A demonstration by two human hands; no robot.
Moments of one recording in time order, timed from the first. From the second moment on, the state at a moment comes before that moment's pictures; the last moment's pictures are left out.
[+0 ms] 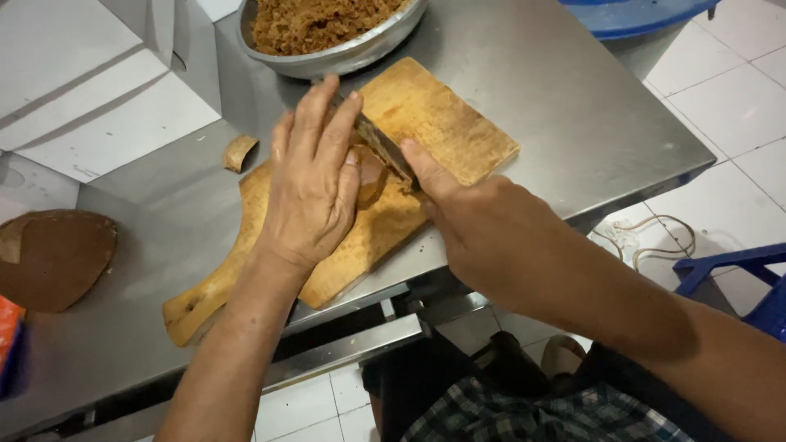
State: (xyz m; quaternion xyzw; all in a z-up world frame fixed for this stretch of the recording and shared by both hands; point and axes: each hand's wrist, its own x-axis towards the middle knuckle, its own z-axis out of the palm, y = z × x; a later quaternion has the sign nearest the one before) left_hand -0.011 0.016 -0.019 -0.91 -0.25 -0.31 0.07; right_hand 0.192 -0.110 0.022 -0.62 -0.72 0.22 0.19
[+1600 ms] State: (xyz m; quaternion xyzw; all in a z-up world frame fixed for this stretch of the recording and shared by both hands) left_hand -0.008 0.025 -0.021 -0.89 -0.21 -0.40 0.00; right_hand 0.195 -0.097 0.008 -0.66 -0.74 0.10 -0.01
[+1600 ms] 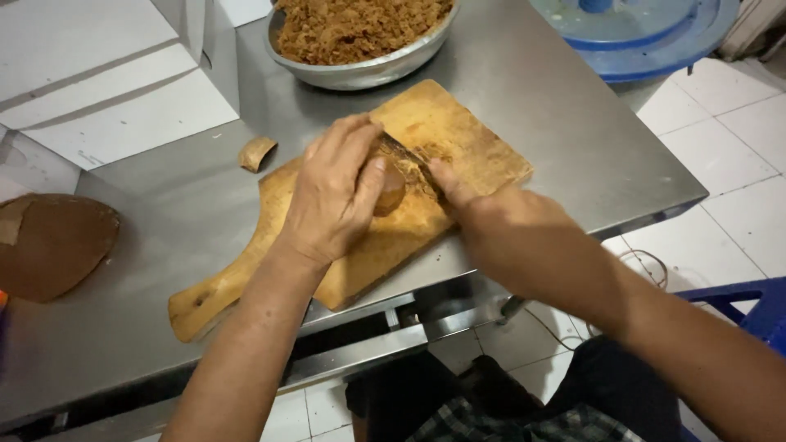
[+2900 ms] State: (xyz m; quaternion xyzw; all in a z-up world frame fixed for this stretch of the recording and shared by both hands) left_hand -0.005 0.017 -0.019 -0.85 -0.26 -0.46 0.00; right_hand 0.184 -0.099 0.058 -0.72 -0.65 0.24 0.02
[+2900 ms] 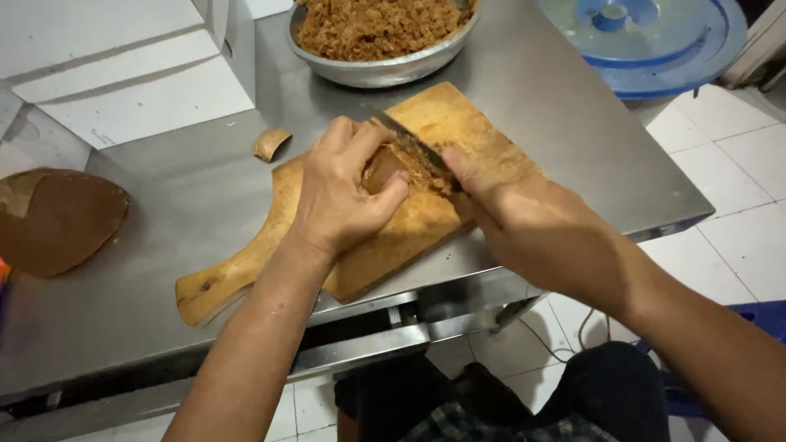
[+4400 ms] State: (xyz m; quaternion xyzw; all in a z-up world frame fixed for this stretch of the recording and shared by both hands) left_hand -0.008 0.023 -0.020 -0.87 -0.24 -0.43 -0.04; right_hand 0.193 -0.082 0.028 -0.64 -0.76 0.11 -0.02
